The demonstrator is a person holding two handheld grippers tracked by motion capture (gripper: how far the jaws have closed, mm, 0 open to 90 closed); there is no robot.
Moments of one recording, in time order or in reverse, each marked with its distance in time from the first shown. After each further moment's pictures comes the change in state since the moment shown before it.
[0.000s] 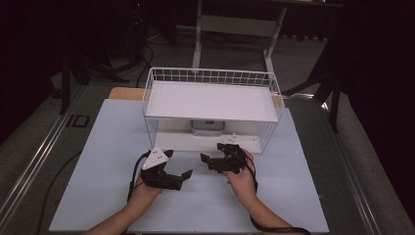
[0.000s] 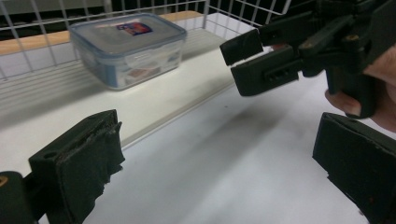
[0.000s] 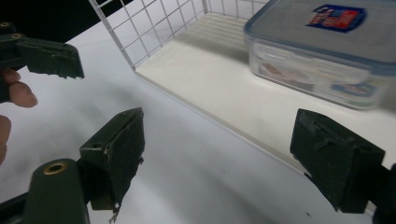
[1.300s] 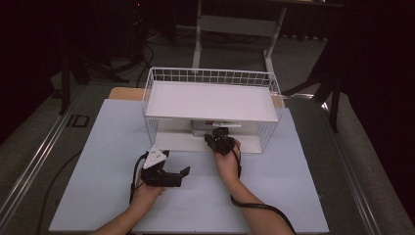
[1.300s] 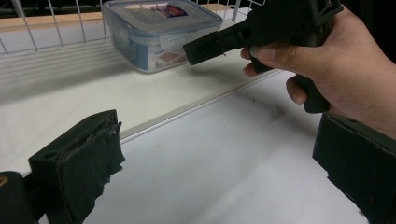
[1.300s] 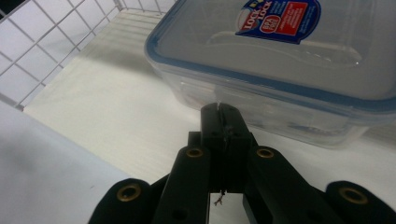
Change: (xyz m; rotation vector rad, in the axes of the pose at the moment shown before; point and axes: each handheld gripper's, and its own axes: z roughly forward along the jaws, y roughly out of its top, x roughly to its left) left arm 0.009 -0.014 0.010 0.007 0.106 -0.084; right arm -0.030 0.021 0.072 0.068 -0.199 0.135
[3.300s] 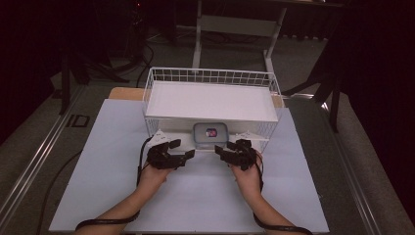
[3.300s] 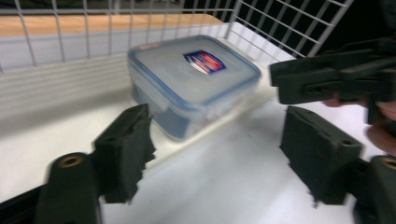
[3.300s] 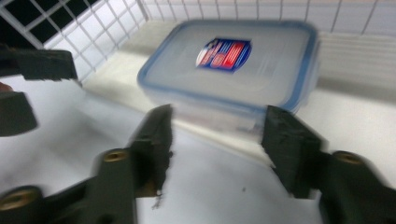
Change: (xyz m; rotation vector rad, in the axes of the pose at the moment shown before) left arm 0.022 0.029 0.025 0.005 -0.108 -0.079; right arm -0.016 -0.028 -0.080 -0.062 0.070 0.009
